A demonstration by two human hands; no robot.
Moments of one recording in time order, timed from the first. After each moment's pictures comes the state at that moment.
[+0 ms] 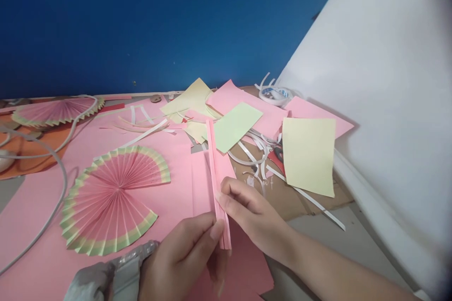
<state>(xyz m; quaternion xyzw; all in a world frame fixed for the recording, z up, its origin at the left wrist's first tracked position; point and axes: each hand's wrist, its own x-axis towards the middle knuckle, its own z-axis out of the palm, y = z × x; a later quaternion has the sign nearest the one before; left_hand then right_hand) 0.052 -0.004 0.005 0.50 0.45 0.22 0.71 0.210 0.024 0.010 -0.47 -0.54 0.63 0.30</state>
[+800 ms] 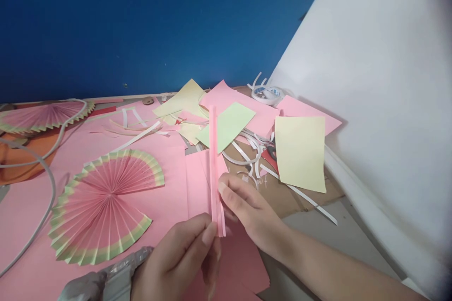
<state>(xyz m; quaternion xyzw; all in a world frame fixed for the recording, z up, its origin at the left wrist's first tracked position) 0.046 -0.003 0.004 0.52 0.43 0.21 0.70 0.211 0.024 0.005 -0.42 -0.49 0.67 0.35</state>
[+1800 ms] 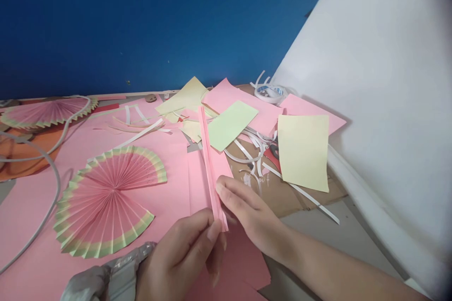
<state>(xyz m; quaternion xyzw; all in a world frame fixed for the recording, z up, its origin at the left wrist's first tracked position) 0.049 -0.004 0.003 0.53 0.43 0.23 0.69 0.208 0.022 0.010 -0.45 -0.51 0.66 0.32</state>
